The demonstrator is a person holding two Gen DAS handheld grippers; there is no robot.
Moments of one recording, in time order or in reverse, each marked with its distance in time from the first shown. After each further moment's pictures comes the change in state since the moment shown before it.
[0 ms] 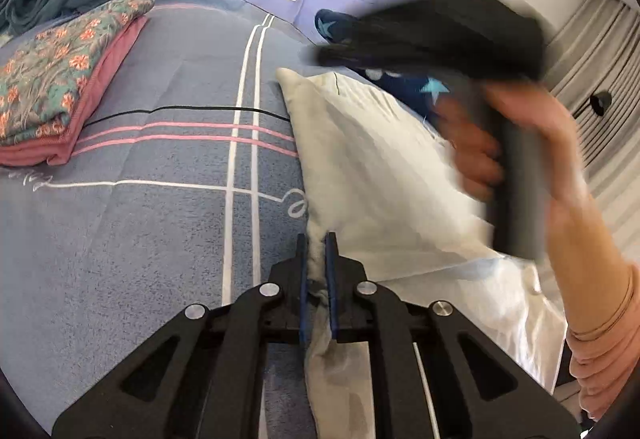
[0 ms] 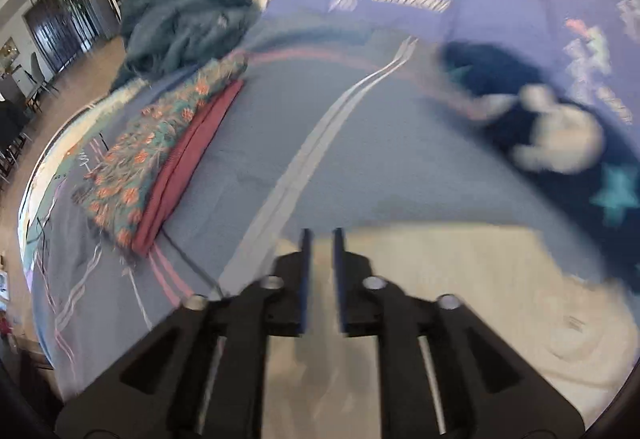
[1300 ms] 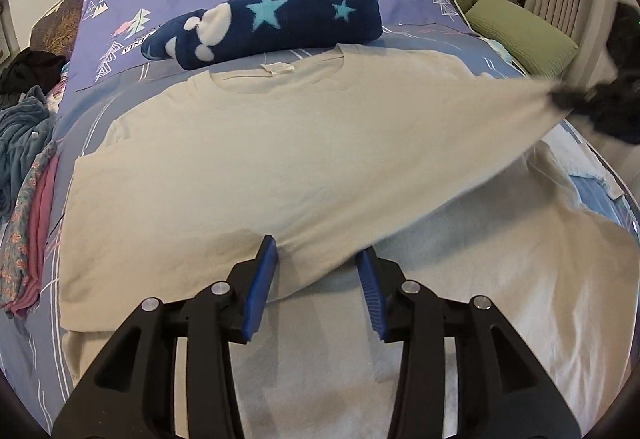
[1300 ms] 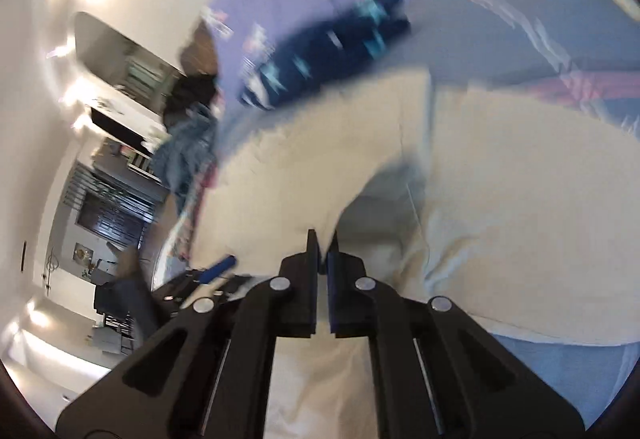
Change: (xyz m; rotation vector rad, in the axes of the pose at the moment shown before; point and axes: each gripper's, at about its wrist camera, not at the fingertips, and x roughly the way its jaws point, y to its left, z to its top) left arm 0.099 -0.216 -0.042 0.559 0.125 0.280; right arm -0.208 -0.305 -0.271 0.642 -0.182 0.371
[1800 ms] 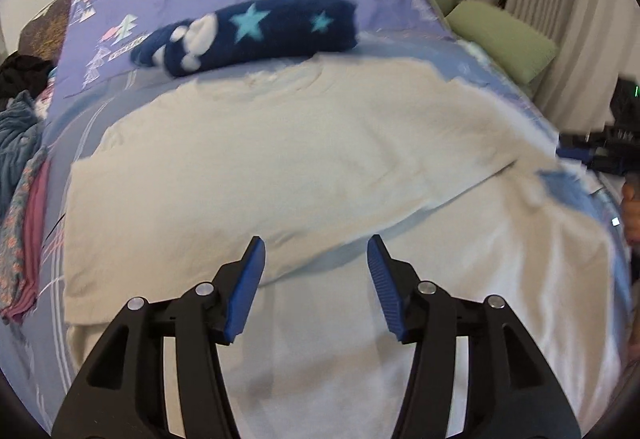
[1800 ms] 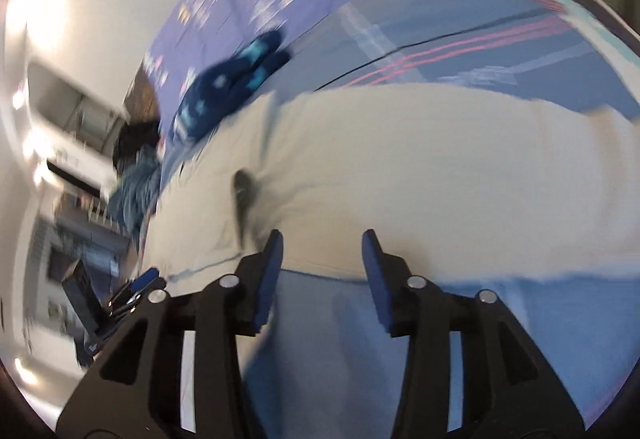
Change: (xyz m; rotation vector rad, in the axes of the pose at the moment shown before) left arm -0.026 -0.008 0.004 0.015 -0.026 -0.105; right arm -0.072 -0.093 -0.045 0.180 -0.141 -0.201
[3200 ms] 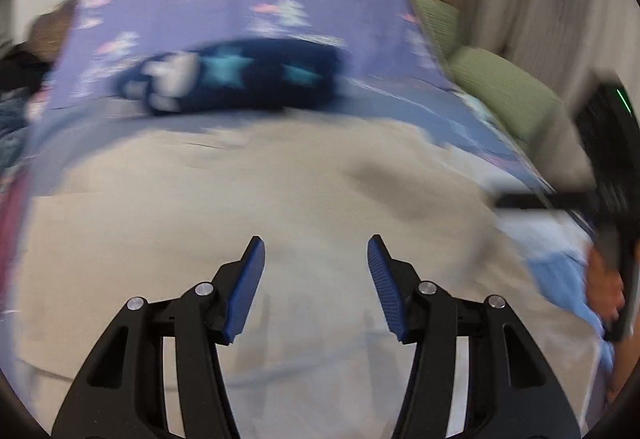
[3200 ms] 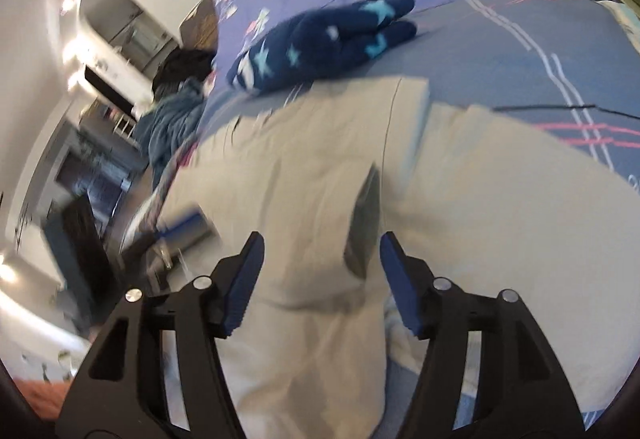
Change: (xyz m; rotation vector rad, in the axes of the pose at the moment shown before) left arm 0.024 -0.012 0.038 -0.123 -0.141 0.039; right arm 0.097 0.102 0.023 -0.347 0.166 0.121
